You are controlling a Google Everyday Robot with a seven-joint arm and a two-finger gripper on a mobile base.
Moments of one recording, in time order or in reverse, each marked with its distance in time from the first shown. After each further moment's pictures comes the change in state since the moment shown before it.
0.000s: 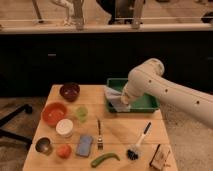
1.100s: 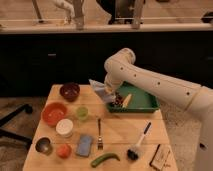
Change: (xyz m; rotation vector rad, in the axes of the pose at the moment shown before) arm -0.085 0.000 0.044 0.008 0.041 -0.052
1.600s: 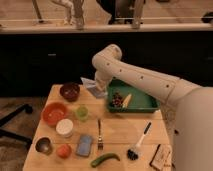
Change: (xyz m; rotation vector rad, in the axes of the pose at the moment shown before) arm -0.057 0.019 0.019 -0.007 0.017 -0.054
